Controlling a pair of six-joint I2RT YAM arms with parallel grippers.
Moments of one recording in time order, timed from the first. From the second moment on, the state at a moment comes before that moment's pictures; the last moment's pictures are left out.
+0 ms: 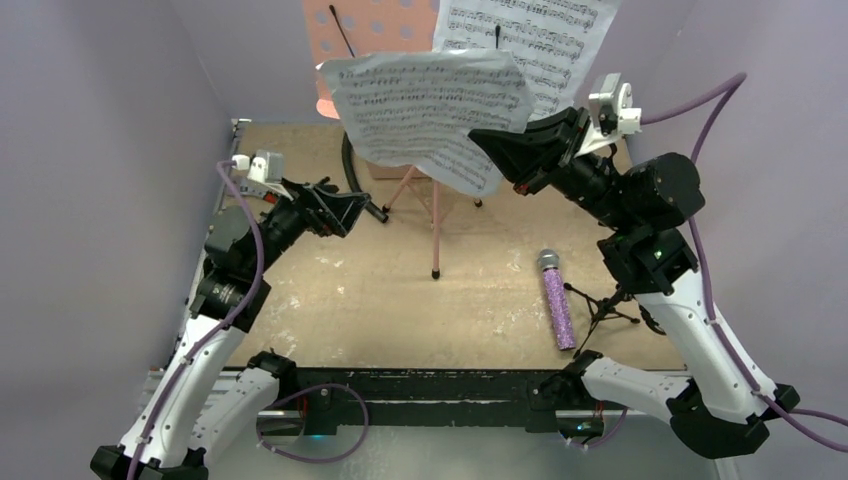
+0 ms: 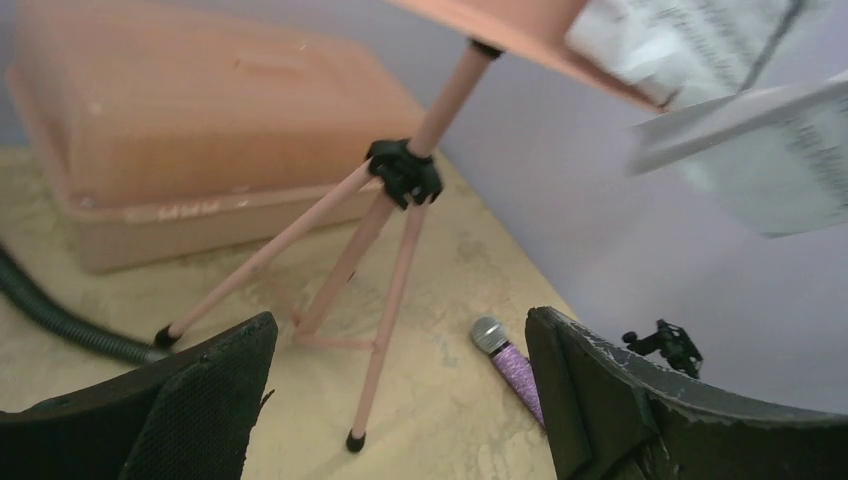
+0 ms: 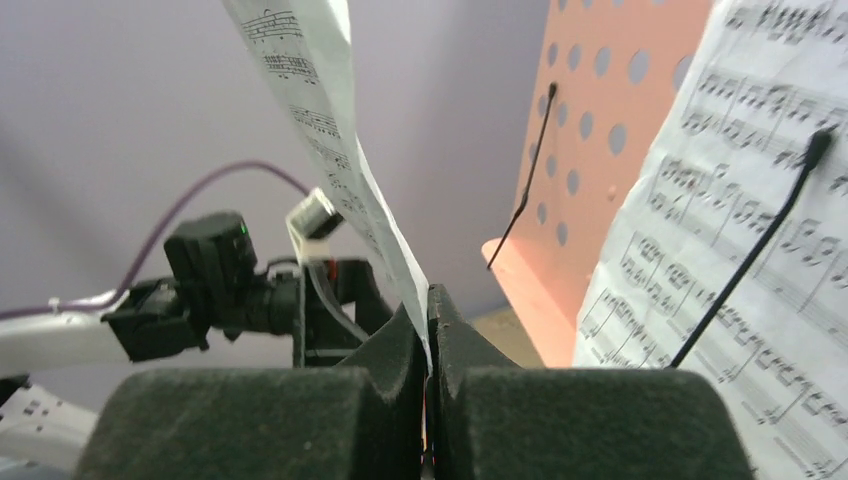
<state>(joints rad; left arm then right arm) -0.32 0.75 0.87 0.01 0.35 -0.54 0.63 1.04 1.46 0.05 -0.46 0.25</state>
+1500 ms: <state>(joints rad) 0.06 1.25 1.55 -0.38 0.20 -0.72 0.63 1.49 2.30 -0.49 -0.14 0.29</state>
